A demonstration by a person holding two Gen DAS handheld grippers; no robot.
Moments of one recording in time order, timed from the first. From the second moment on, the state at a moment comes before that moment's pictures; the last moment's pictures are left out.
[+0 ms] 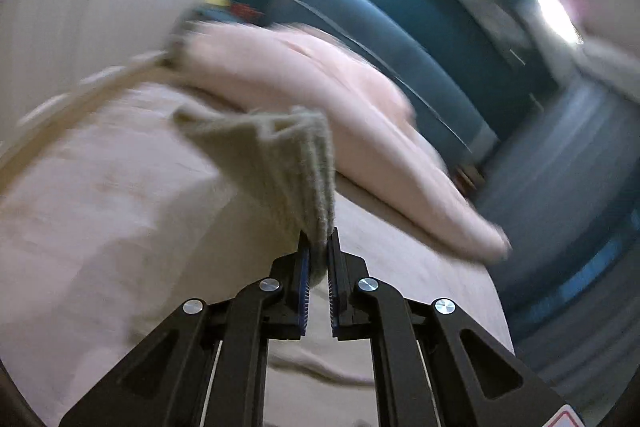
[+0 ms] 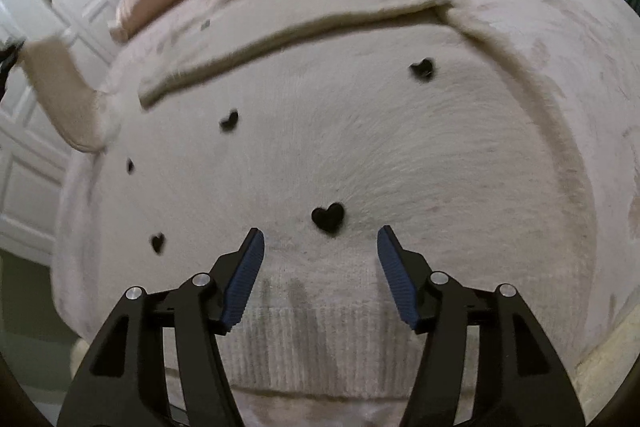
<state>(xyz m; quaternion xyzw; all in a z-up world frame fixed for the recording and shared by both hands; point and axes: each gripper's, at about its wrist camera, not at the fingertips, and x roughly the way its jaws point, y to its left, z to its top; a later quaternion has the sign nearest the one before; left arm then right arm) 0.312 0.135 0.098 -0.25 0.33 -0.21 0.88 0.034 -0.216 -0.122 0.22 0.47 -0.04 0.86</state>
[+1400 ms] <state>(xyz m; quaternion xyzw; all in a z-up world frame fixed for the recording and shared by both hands) 0.322 0.111 -0.069 -0.33 0.44 -0.03 0.83 0.213 -0.317 0.004 0.20 0.29 -0.01 0.94</state>
